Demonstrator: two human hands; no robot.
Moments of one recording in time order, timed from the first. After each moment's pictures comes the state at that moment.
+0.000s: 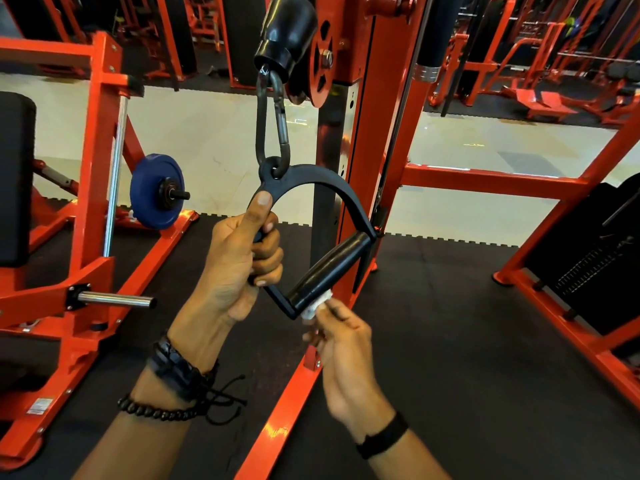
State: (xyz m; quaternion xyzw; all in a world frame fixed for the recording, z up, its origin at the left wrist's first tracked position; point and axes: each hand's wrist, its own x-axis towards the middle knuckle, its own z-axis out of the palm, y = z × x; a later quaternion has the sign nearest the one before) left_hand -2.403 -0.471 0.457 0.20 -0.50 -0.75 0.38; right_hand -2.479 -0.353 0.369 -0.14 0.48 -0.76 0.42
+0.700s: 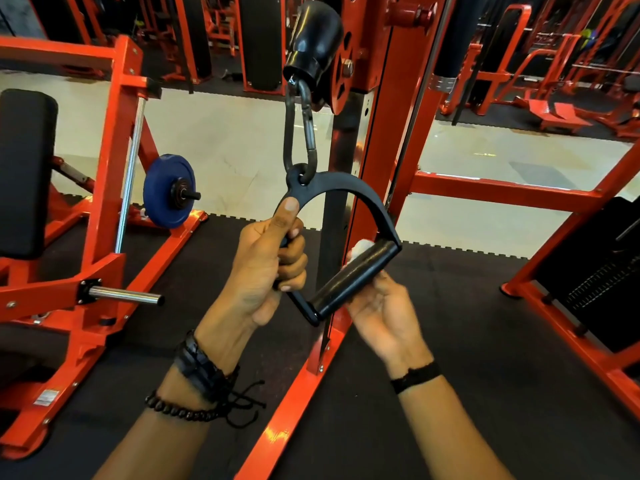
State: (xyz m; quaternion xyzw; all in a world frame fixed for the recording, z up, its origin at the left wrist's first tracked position) left_hand -2.407 -0.460 0.459 0.20 -0.52 -0.75 0.37; right_hand -2.548 -0.370 0.395 -0.08 0.29 -0.80 0.52
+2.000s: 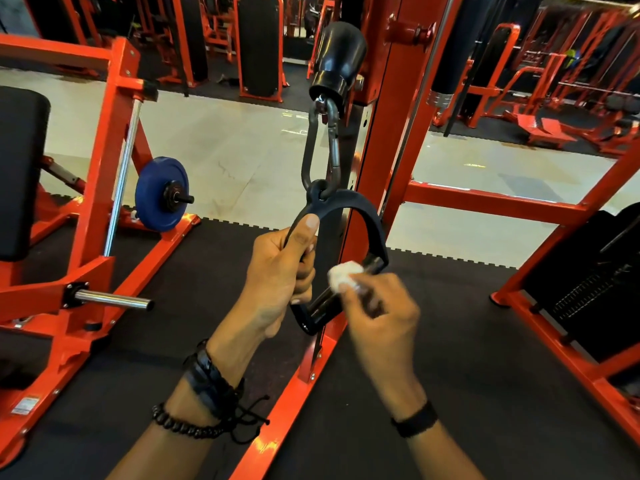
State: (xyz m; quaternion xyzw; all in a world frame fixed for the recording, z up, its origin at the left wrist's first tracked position) left_hand -2.418 -0.453 0.454 0.21 -0.58 -0.69 0.39; right_hand -2.530 -0.356 0.387 -0.44 0.68 -0.58 -0.10
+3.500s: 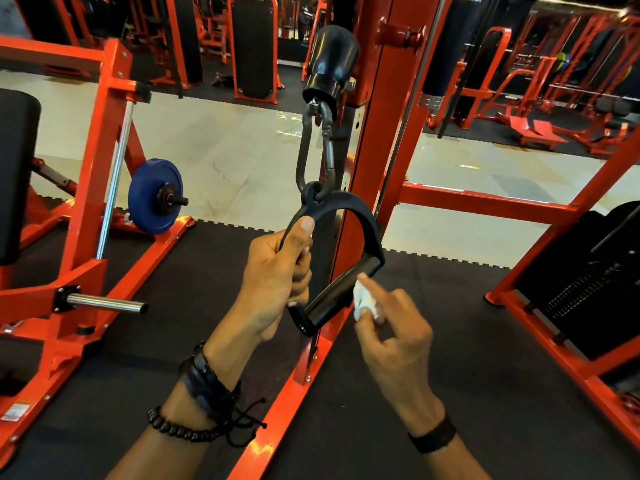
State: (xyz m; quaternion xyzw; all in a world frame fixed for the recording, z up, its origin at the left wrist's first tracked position) left_hand -2.420 -0.448 0.456 0.21 -0.58 -0.68 0.39; right_hand -2.546 -0.327 0.380 -0.51 0.68 -0.50 -0.17
